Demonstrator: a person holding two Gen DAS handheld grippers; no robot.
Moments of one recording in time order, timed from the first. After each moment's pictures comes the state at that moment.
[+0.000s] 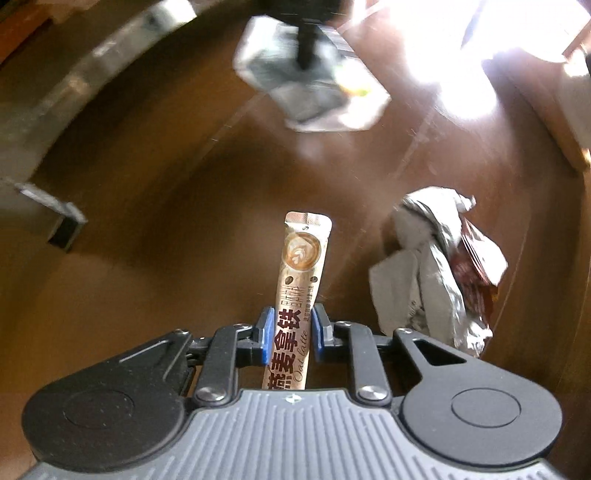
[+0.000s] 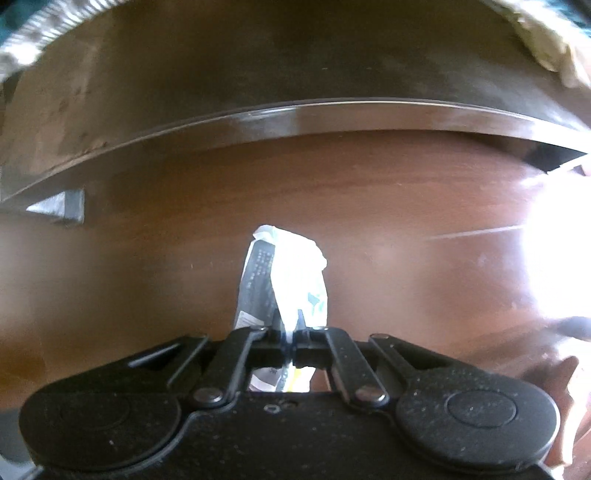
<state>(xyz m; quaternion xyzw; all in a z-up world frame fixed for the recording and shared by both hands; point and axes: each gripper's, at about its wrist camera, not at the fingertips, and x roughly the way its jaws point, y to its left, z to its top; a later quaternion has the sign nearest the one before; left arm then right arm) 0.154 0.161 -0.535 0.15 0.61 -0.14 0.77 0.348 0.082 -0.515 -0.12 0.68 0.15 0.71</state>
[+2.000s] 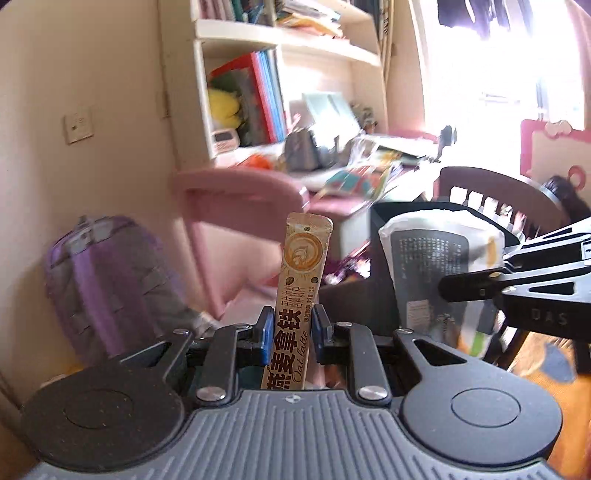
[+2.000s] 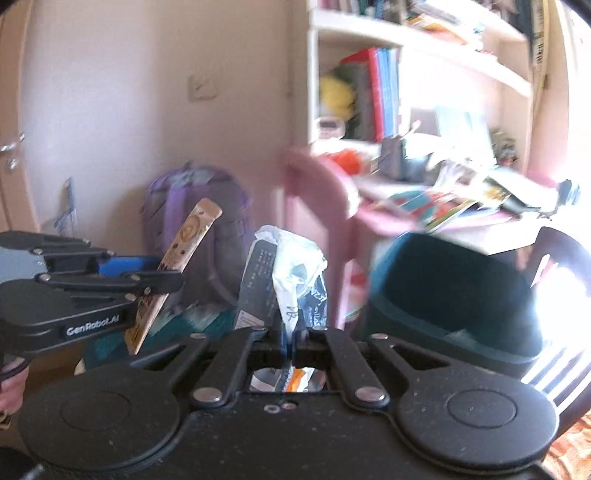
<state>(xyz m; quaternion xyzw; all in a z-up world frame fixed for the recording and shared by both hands) 0.178 -0.188 0.147 0.12 0.21 -0.13 0.96 0.194 -0.309 0.146 -0.02 0.23 0.14 0.96</state>
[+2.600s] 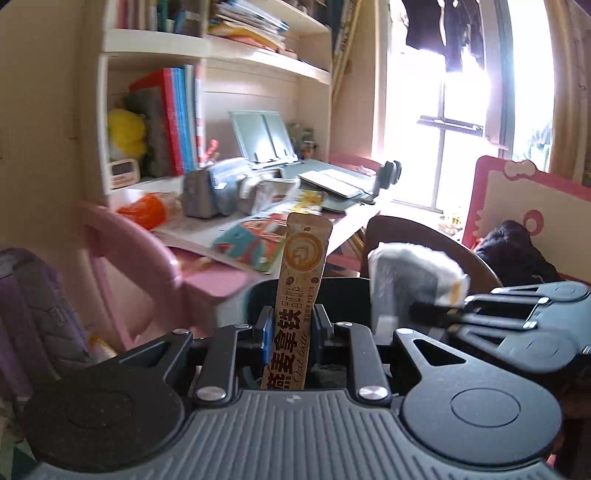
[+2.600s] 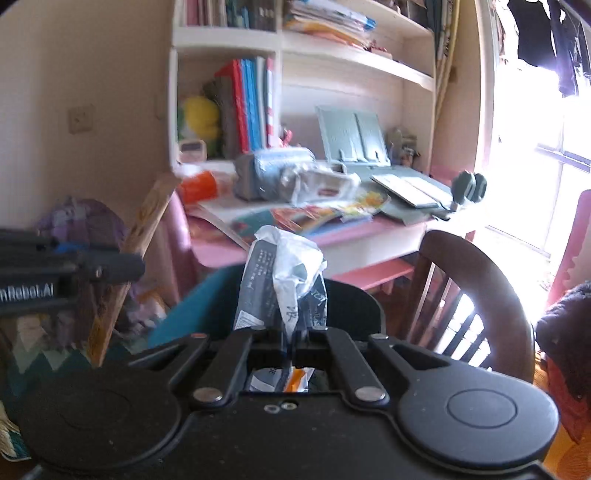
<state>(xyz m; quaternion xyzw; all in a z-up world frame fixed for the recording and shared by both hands) 0.259 -0.343 0.191 0.07 0.21 -0.22 0.95 0.248 -0.453 0.157 0.00 0.23 0.00 0.97</state>
